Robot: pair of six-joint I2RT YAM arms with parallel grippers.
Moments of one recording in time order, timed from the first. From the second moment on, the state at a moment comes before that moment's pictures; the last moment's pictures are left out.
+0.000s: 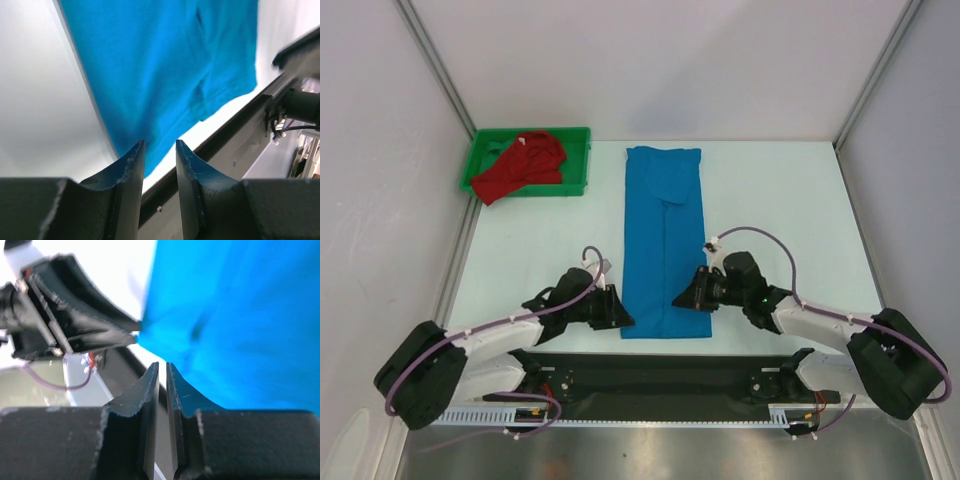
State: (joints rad) left arm -0.69 1.09 0.29 0.07 0.35 -0.80; right arm 0.69 1.21 0.41 0.26 -0.41 0.85
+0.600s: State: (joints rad) left arm -0.72 0.94 0.16 0.10 0.36 -0.85; right arm 0.51 0.86 0.07 0.13 -0.54 0.86
